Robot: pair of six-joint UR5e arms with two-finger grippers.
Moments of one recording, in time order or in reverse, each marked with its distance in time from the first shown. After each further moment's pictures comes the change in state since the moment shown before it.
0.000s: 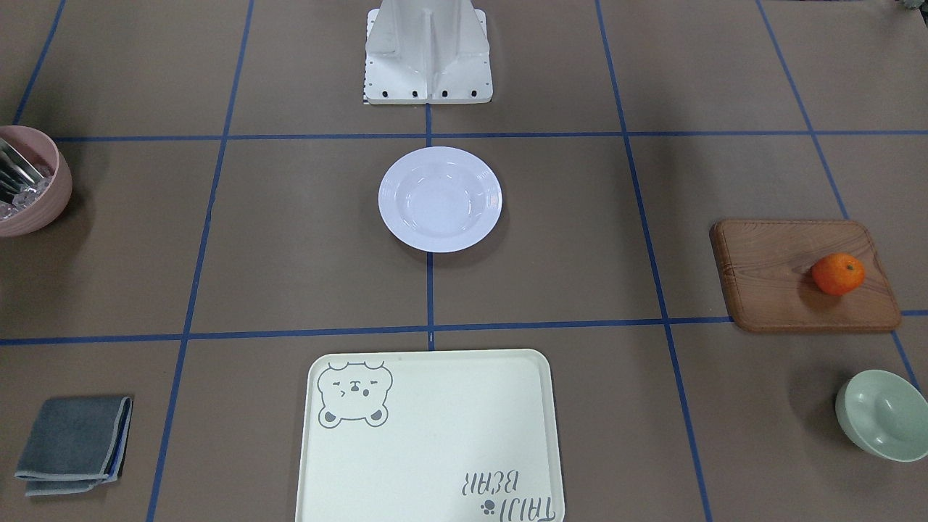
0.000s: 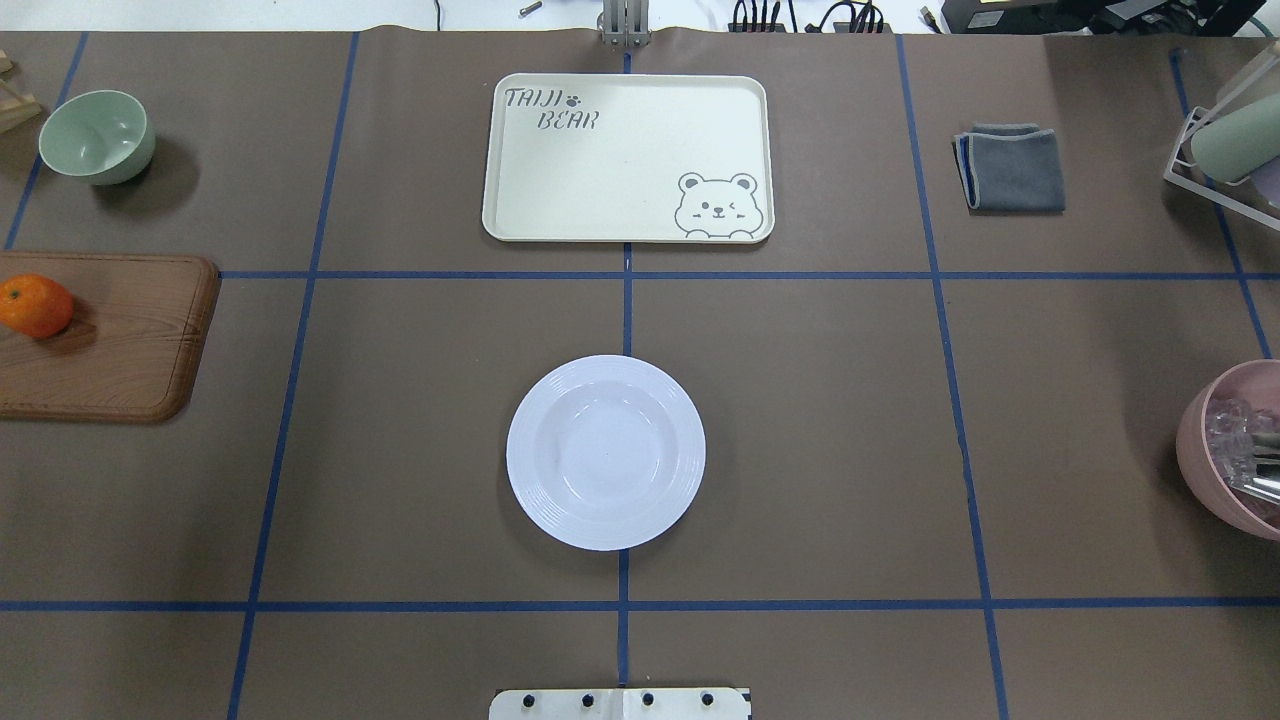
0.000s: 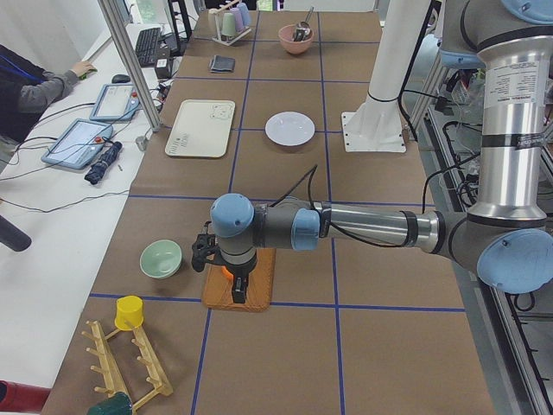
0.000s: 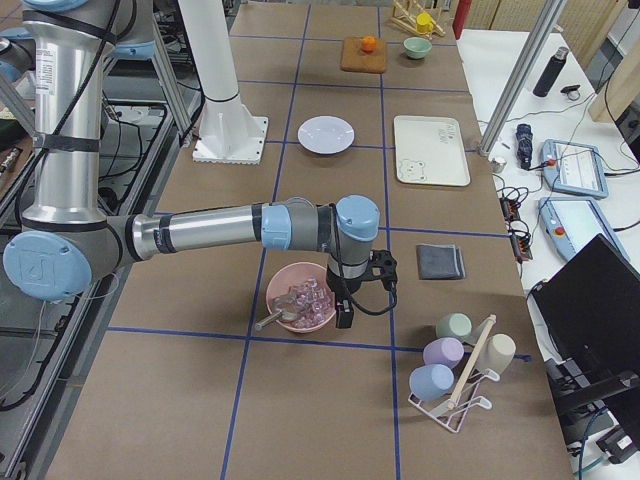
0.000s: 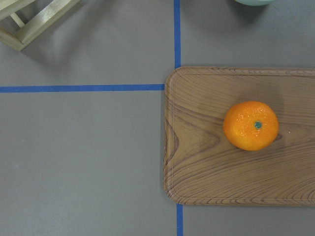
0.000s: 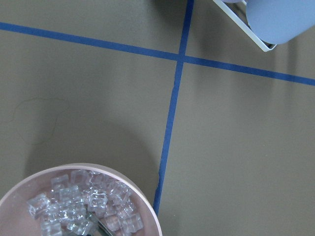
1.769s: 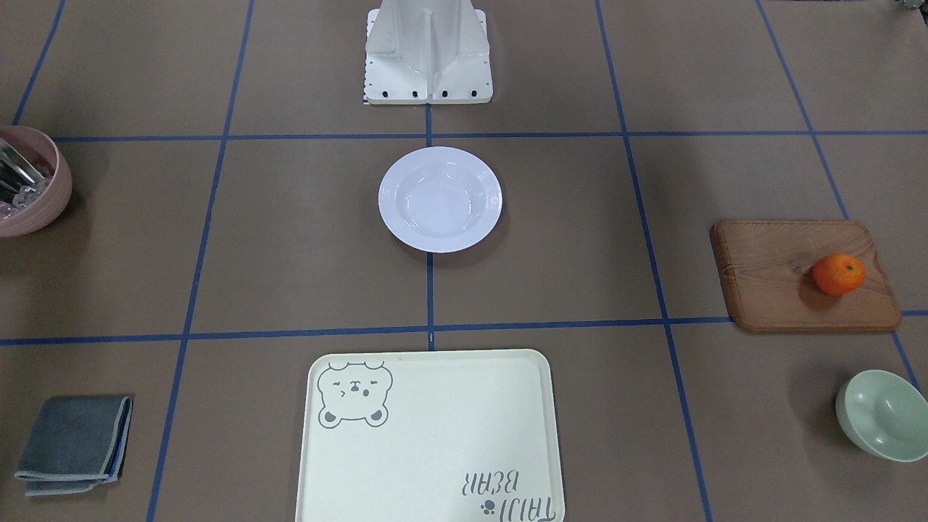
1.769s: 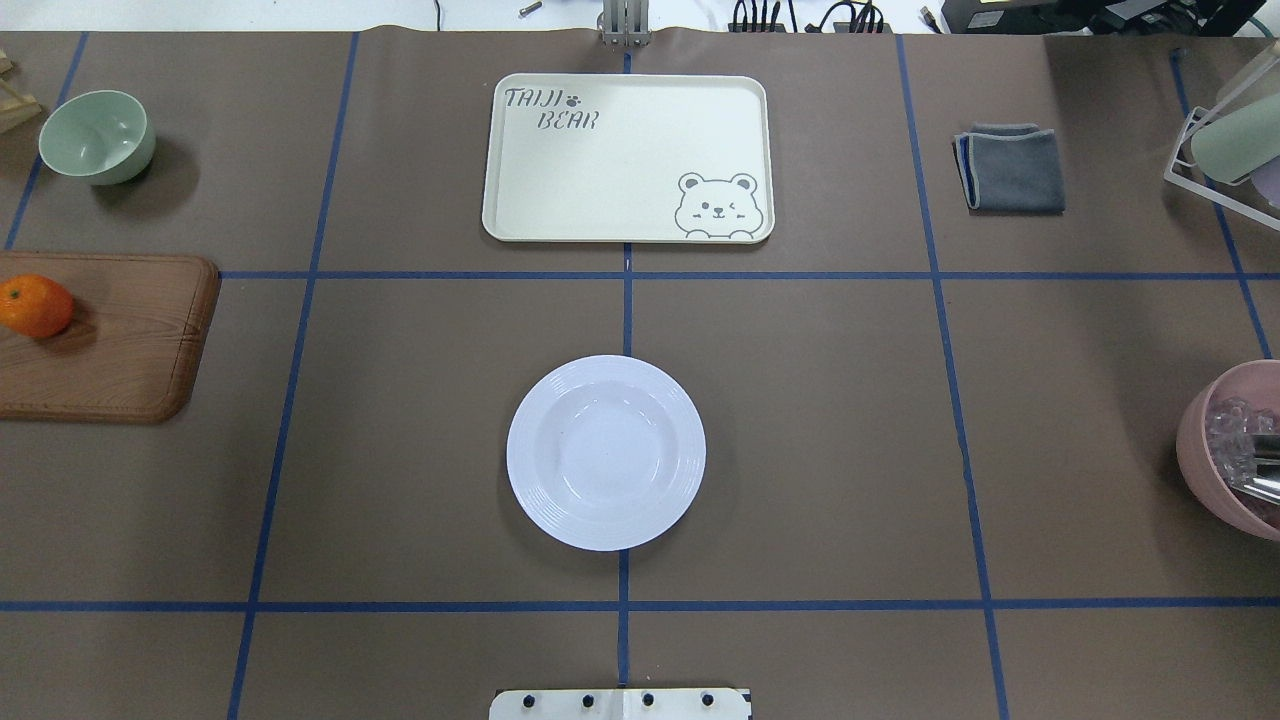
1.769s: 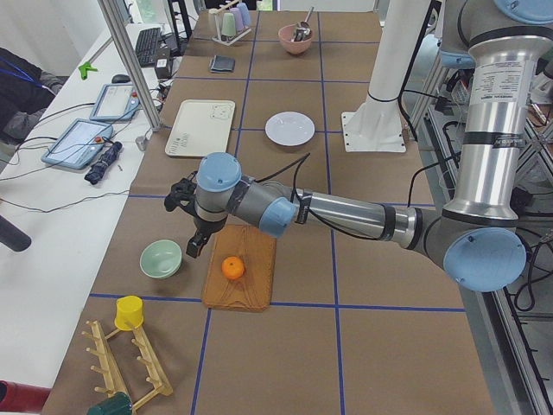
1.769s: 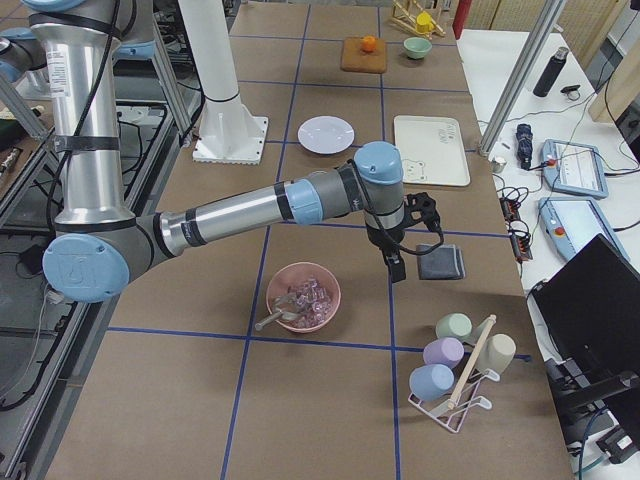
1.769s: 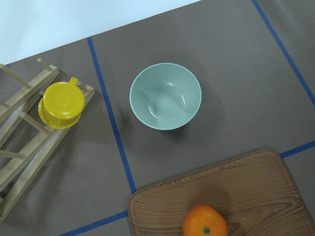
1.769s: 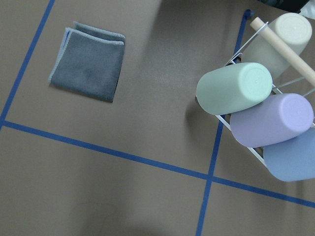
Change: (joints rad) left arm 0.084 -0.104 0.055 -0.385 0.008 -0.008; right arm -0.013 0.138 0.004 0.215 0.030 0.189
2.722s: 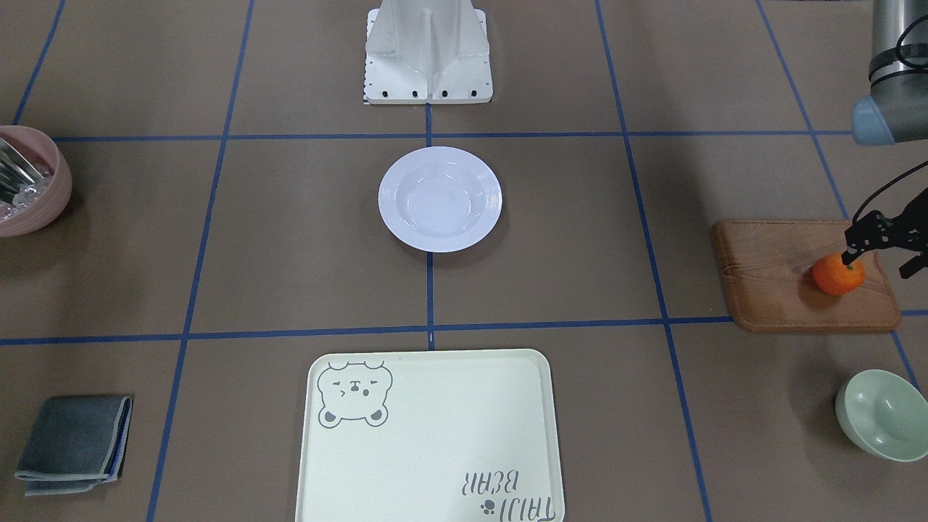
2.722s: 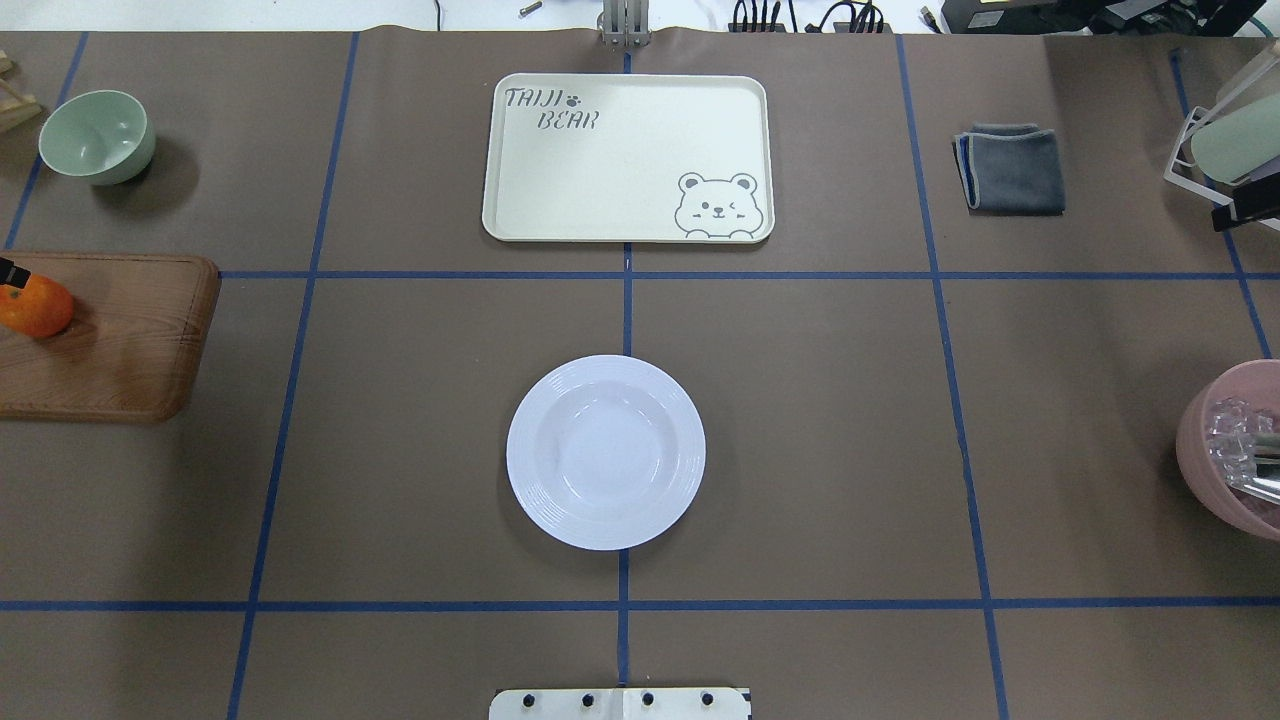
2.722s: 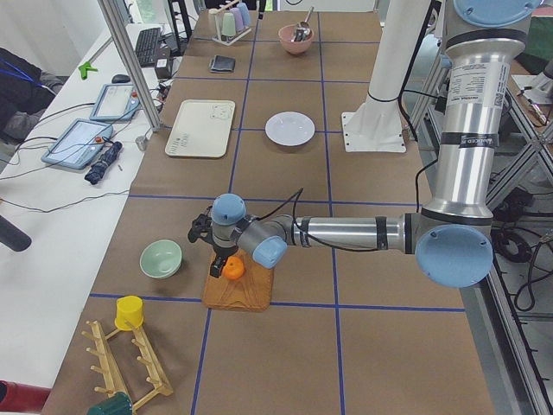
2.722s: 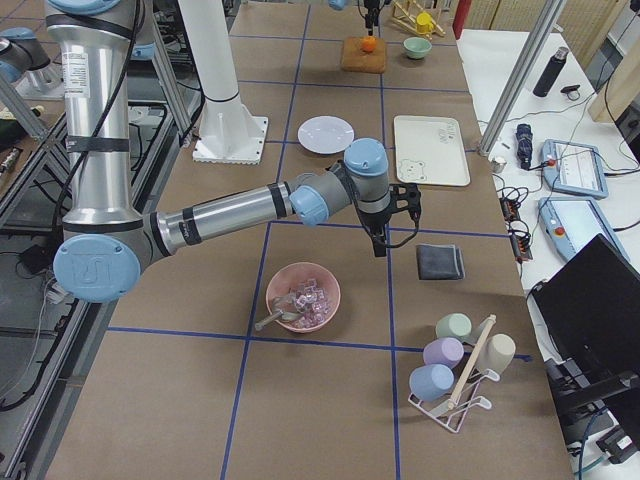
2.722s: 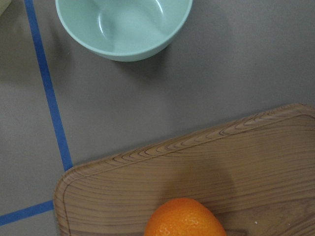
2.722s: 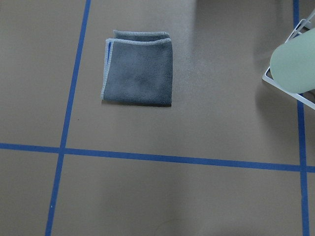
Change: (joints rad) left arm 0.256 0.002 0.247 -0.325 0.109 -0.300; right arm -0.168 -0.043 0.017 0.228 0.009 0.413
